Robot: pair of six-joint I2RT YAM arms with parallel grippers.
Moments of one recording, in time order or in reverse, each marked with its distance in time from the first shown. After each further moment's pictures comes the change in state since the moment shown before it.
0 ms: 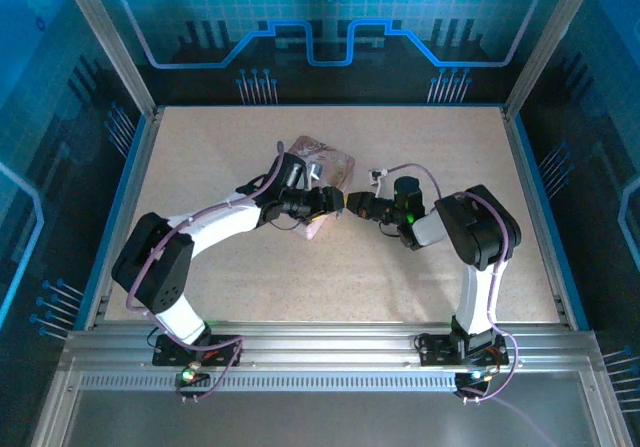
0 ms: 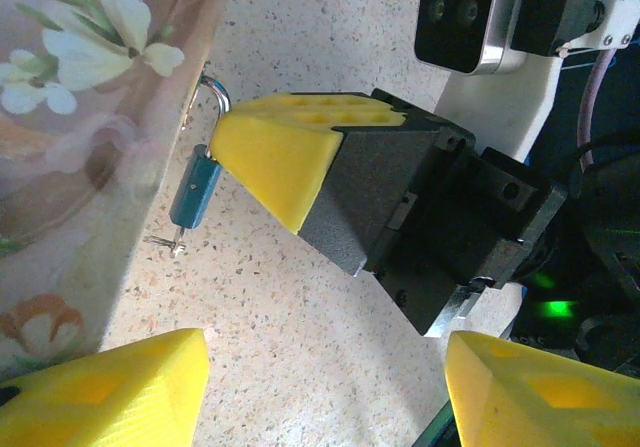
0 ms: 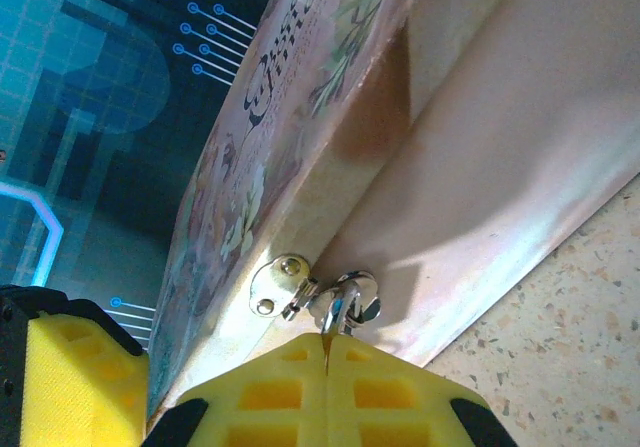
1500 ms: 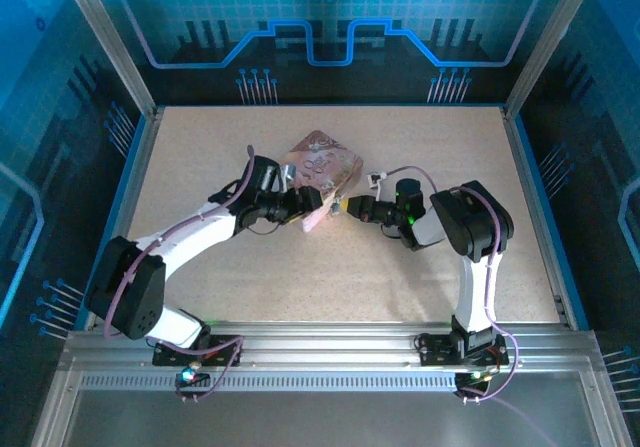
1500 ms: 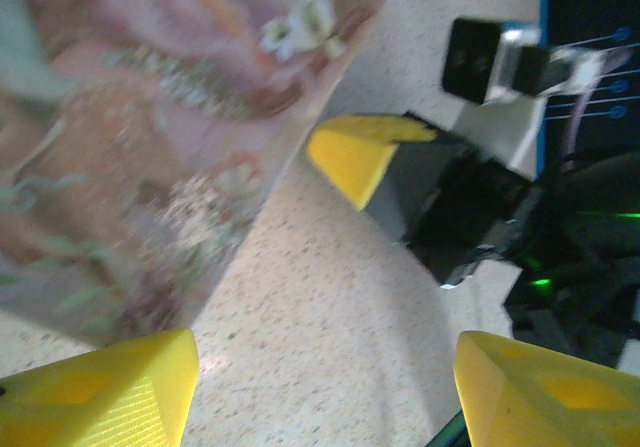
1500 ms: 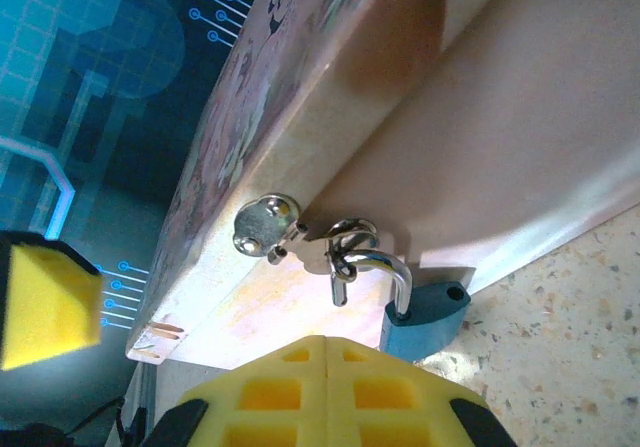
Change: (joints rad) left arm 0.095 -0.177 -0.100 -0.064 -0.034 0.005; right arm -0.026 0.083 0.011 0.075 -0.109 -0.044
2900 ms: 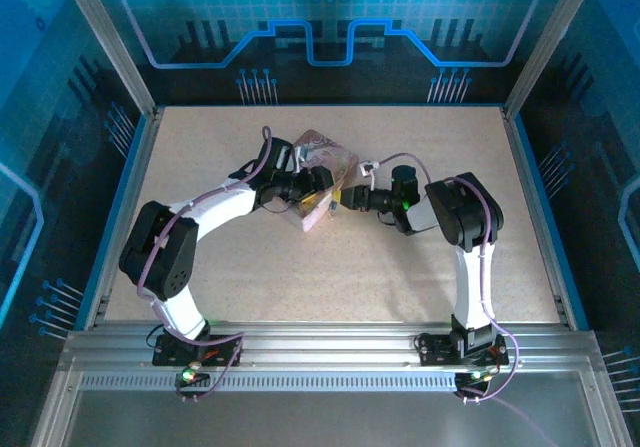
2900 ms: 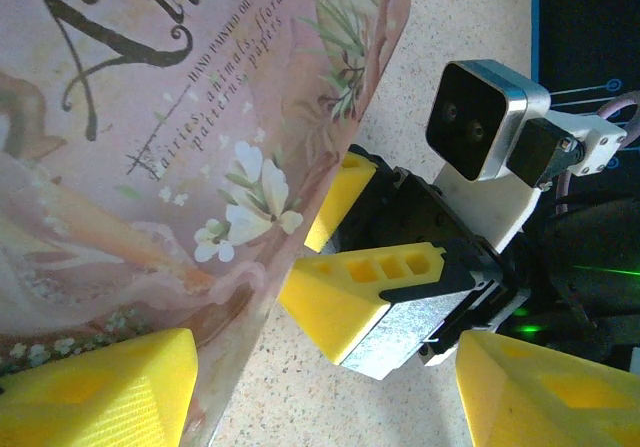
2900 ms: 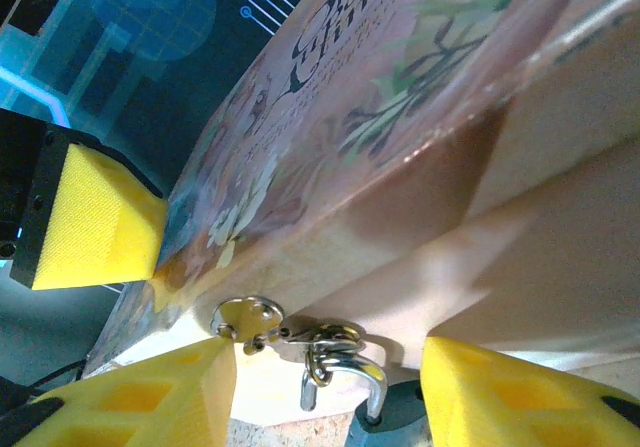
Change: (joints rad) left arm 0.022 0.259 0.192 0.068 0.014 0.000; right arm -0.022 0.120 0.194 -0.053 -0.118 -0.175
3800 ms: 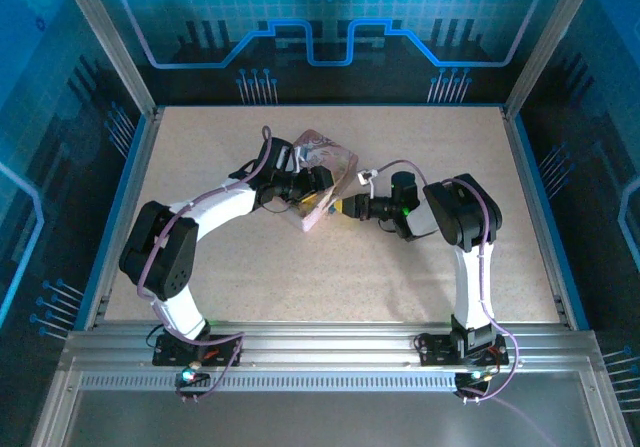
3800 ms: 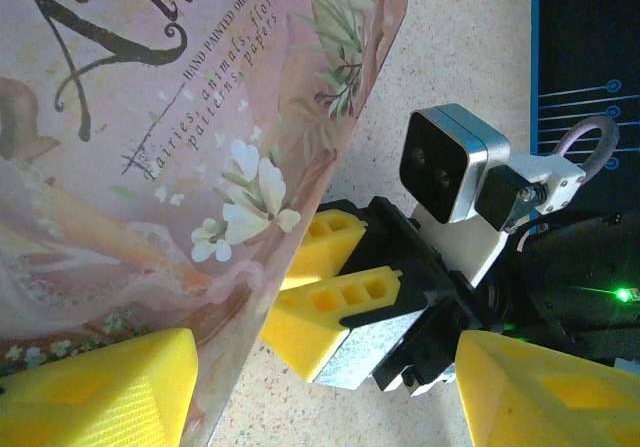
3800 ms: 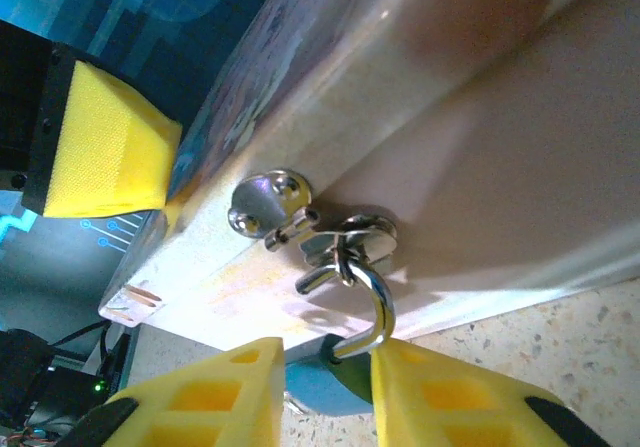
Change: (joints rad) left arm 0.000 0.000 0.000 0.000 0.000 0.000; right arm 0.006 0.003 -0.054 0.015 -0.055 -0.012
